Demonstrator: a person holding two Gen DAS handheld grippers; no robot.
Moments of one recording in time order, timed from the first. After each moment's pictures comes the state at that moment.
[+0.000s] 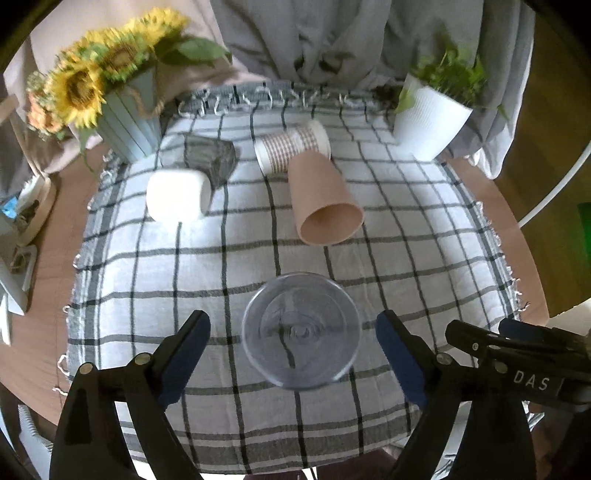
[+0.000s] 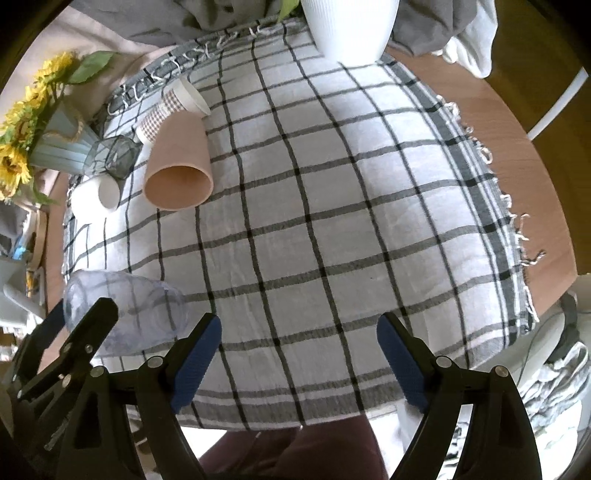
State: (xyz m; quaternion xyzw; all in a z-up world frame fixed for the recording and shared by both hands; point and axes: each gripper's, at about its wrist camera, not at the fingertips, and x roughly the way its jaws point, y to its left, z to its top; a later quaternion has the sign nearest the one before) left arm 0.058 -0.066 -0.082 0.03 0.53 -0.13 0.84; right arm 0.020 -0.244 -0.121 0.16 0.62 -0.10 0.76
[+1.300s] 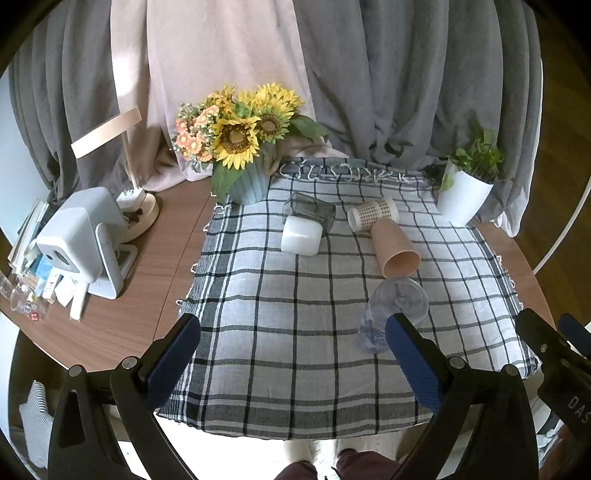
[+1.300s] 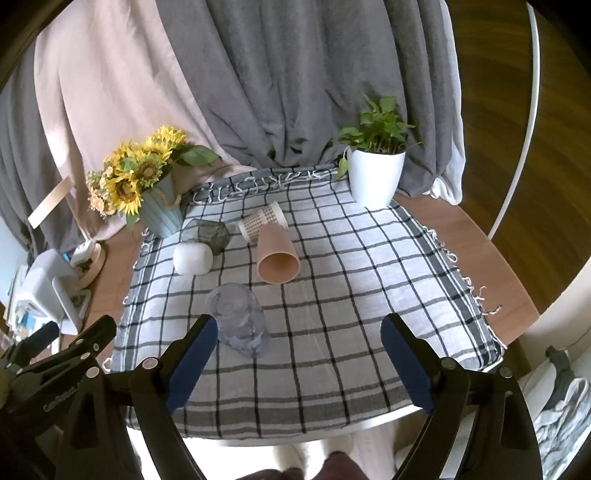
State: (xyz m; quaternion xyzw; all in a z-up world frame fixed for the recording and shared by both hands) left arm -0.025 0.048 0.001 0.01 0.43 -0.04 0.90; right arm -0.084 -0.128 0.001 0.08 0.39 -0.12 0.91
